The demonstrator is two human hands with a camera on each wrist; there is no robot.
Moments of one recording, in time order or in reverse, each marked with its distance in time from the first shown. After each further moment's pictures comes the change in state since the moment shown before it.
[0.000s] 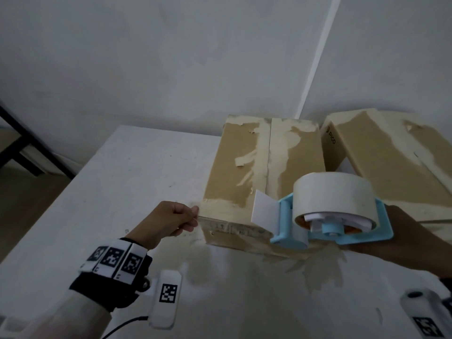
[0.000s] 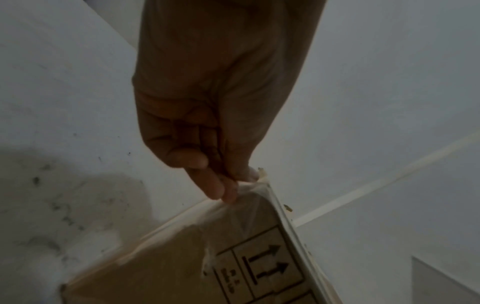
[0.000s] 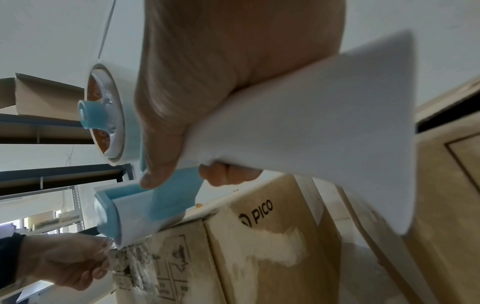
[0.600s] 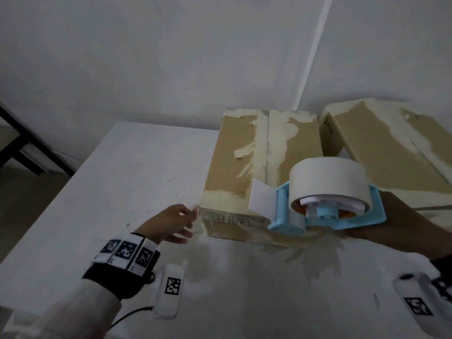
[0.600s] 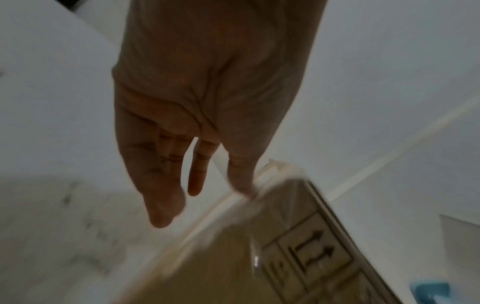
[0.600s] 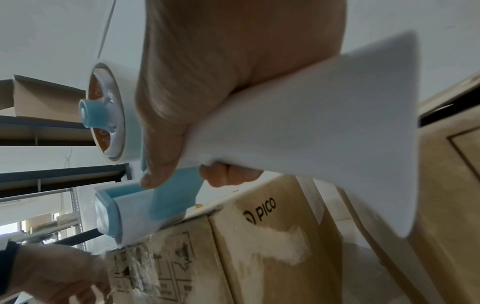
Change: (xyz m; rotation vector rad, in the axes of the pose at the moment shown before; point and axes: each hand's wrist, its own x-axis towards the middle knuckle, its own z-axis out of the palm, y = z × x) left_hand -0.002 -0.006 0.010 0.142 -0.089 -0.221; right_hand 0.014 0.017 -0.004 0.061 -0.004 -0.137
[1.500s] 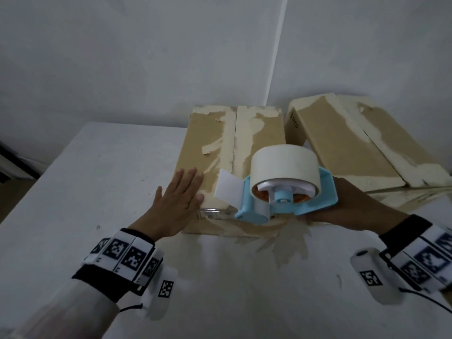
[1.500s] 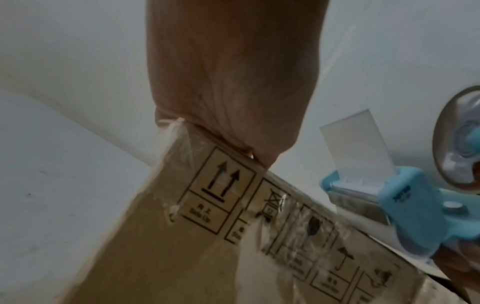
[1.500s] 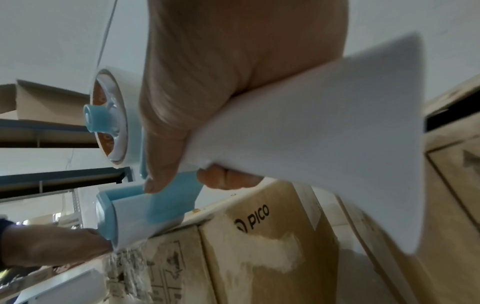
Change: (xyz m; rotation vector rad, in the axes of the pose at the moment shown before) left_hand -0.011 0.037 0.041 0.996 0.021 0.532; right_hand -0.004 0.005 -0.001 0.131 0.003 -0.056
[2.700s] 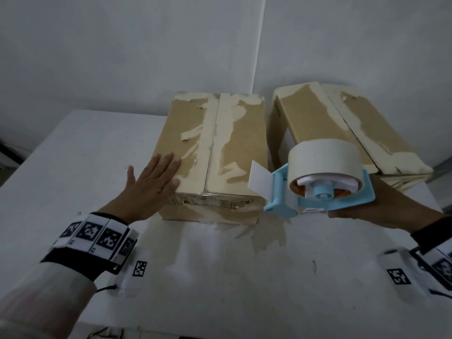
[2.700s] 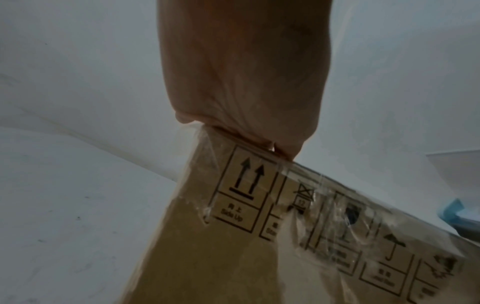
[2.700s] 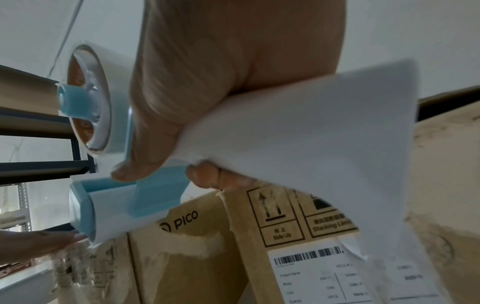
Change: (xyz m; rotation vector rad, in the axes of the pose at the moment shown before) left_hand 0.001 0.005 0.005 0.006 0.075 -0.079; right_hand -0.057 0.035 -0.059 0.009 0.032 0.096
